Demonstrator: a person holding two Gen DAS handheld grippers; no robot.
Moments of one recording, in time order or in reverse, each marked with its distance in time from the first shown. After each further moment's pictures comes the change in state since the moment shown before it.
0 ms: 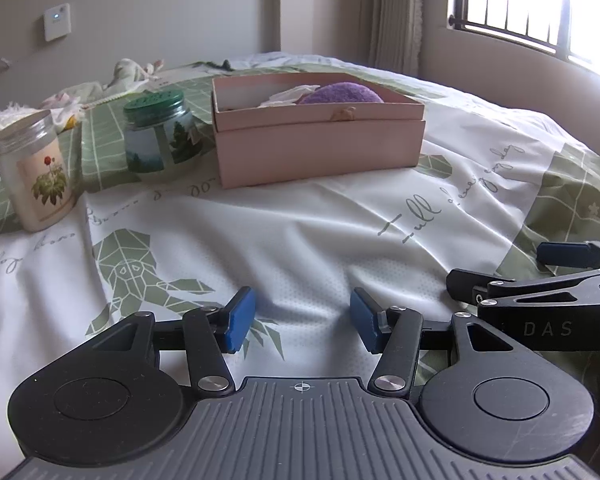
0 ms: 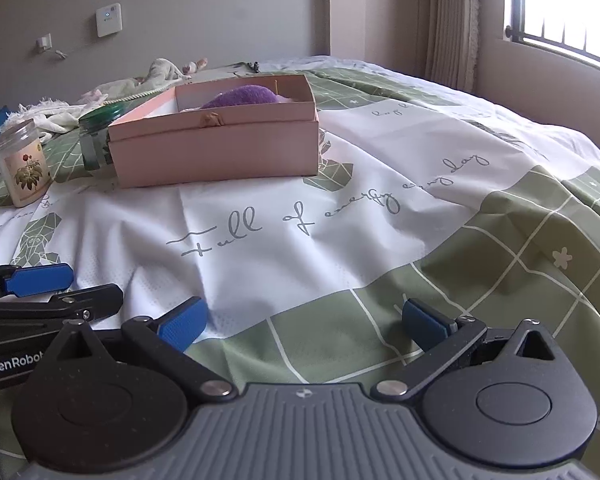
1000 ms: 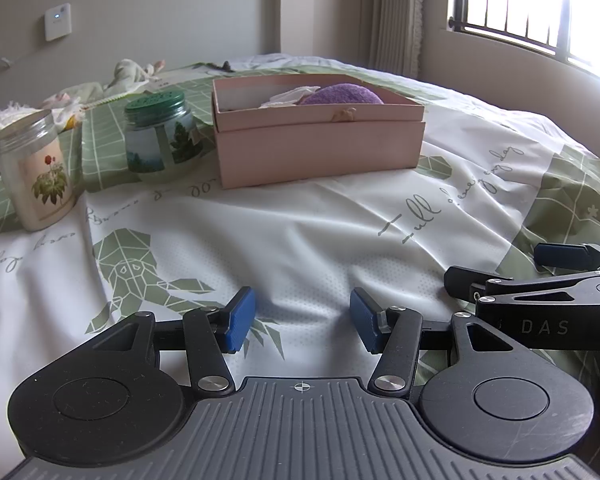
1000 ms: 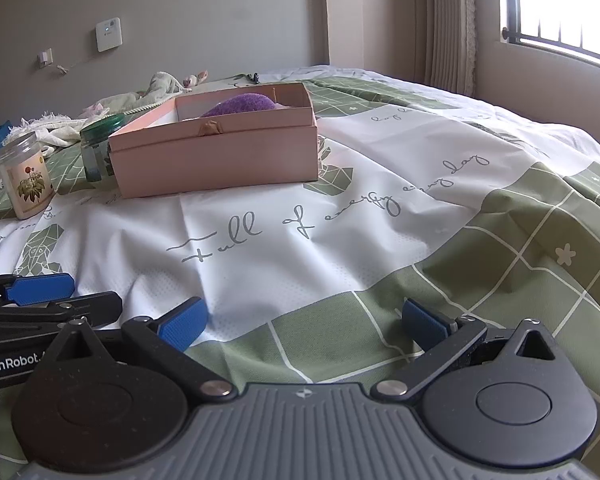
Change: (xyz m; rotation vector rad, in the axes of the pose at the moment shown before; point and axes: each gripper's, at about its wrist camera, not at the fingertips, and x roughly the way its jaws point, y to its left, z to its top) left arm 0.000 -0.002 -0.001 -0.001 -0.005 0.004; right arm 0.001 0.000 -0.004 0.025 -0.033 0.009
